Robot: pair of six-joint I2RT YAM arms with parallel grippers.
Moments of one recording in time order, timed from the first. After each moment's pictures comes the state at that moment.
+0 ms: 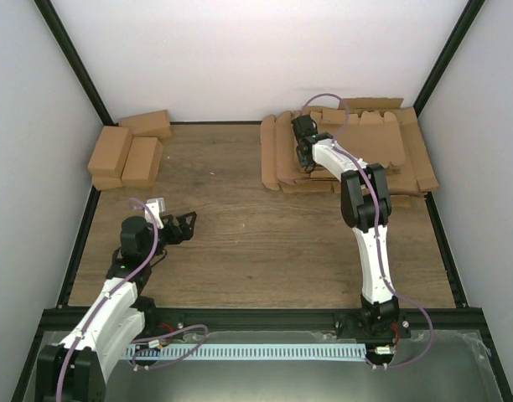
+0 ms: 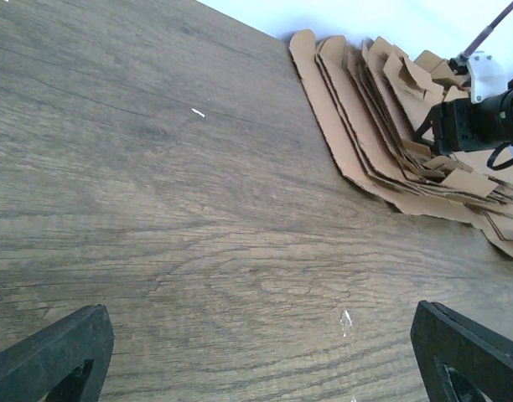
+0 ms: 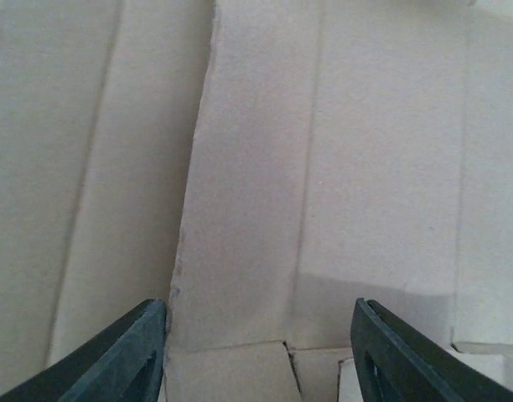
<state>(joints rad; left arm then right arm) -0.13 0.75 0.22 0.13 0.31 -0.45 0.32 2.32 1.90 -0.61 0.46 -0.01</state>
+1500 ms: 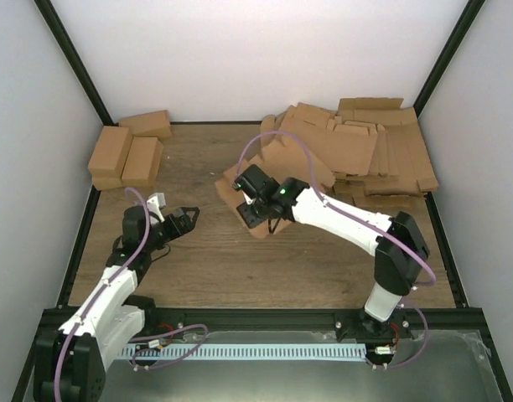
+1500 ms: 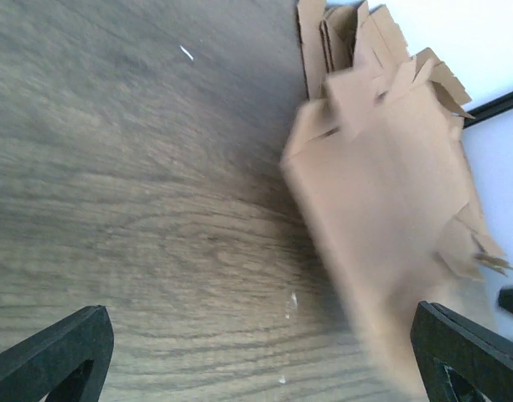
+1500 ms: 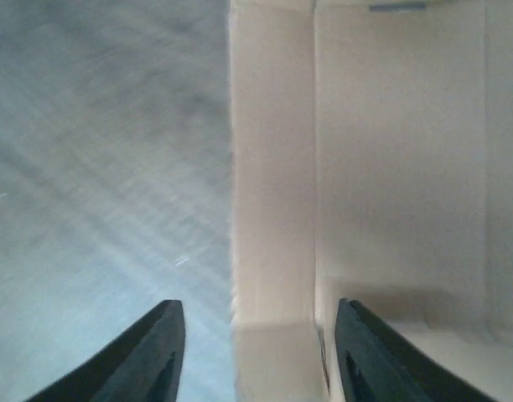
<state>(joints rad) -0.13 0.84 0.33 0.01 0.37 -0.64 0.88 1.72 1.47 -0.78 0.20 0.20</state>
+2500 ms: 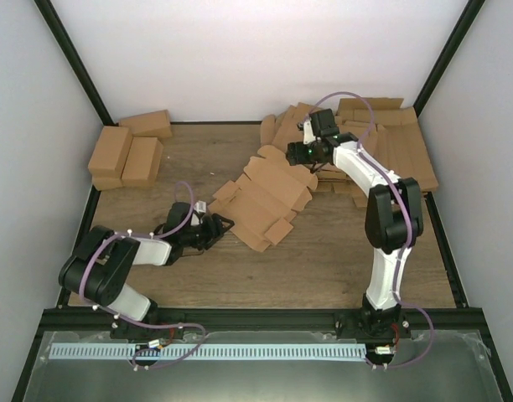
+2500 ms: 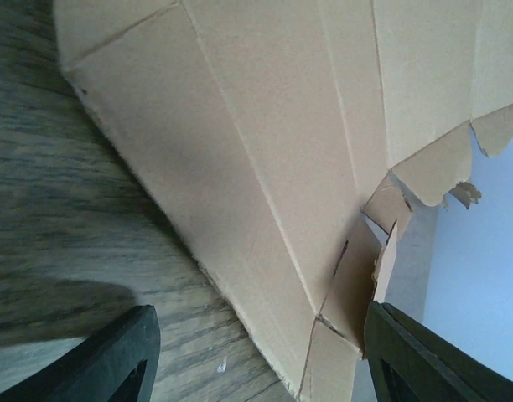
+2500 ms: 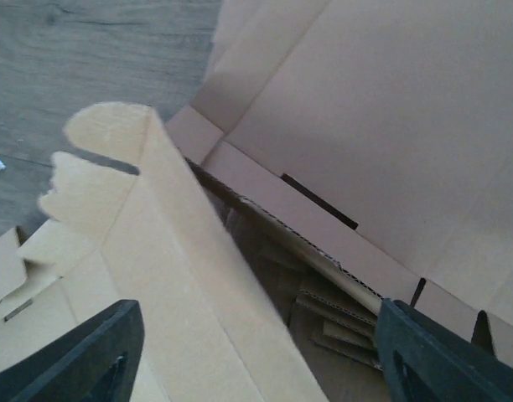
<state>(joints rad) -0.40 1.52 0.38 0.49 0.50 -1.04 0.29 1.94 1.61 -0.55 -0.19 0.14</state>
